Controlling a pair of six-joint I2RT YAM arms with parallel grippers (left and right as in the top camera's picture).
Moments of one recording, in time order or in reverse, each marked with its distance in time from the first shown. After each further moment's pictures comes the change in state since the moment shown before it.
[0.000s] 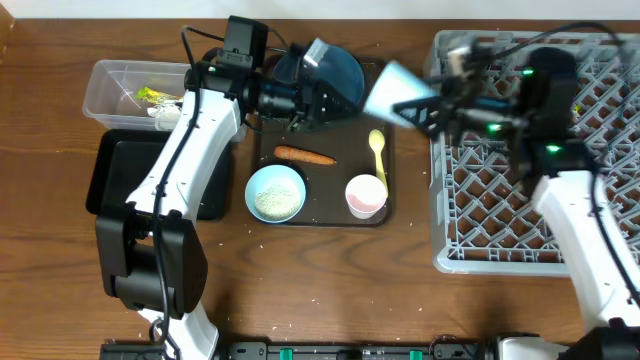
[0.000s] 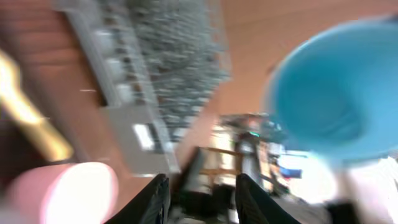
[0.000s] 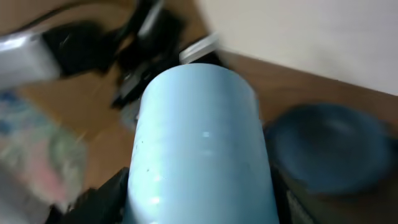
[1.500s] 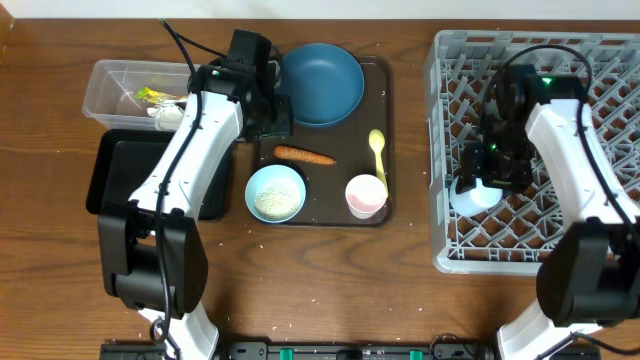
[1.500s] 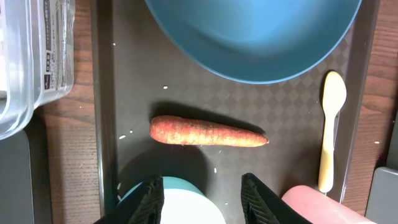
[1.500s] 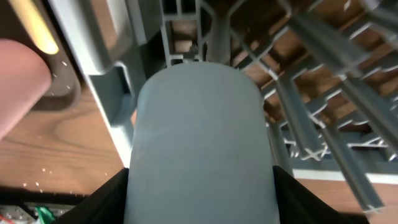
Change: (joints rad) left arm -0.002 0.000 -0.032 -0.137 -1.008 0.000; right arm 0.013 0.395 0.368 -1.355 0.985 -0.072
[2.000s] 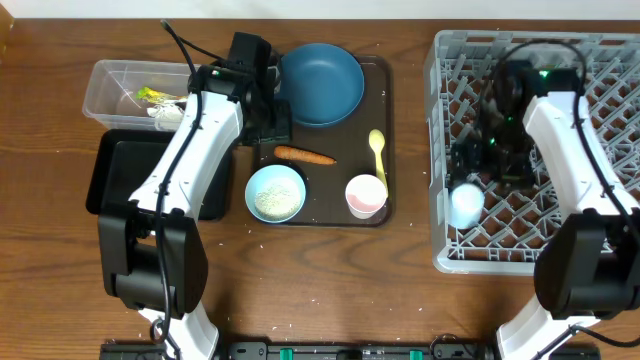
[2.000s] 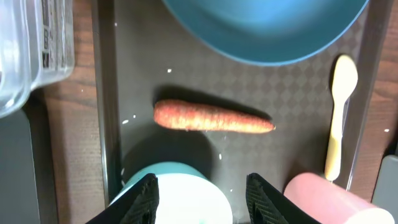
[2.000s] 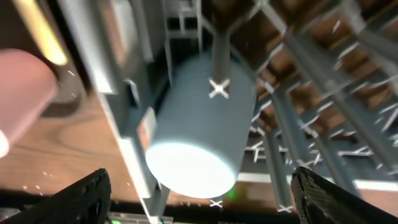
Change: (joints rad) left arm -0.004 0.000 0.000 -0.053 0.000 0.012; right arm 0.001 0.022 0.074 -0.014 0.006 -0.010
